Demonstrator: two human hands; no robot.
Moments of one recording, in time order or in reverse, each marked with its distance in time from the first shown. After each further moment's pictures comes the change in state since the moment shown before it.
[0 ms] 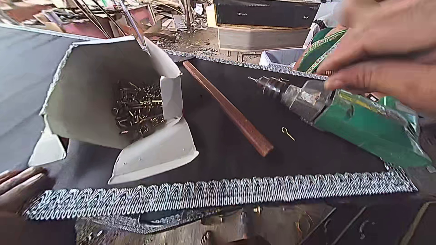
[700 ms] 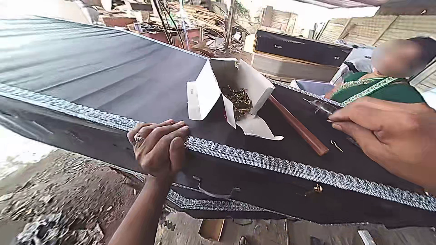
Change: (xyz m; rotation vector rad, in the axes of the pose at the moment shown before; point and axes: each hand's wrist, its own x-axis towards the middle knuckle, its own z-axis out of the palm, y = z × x) left_hand 0.011 -0.016 -0.015 0.027 -0.036 0.204; right_hand 0.022 -0.082 0.077 -0.270 0.392 -0.048
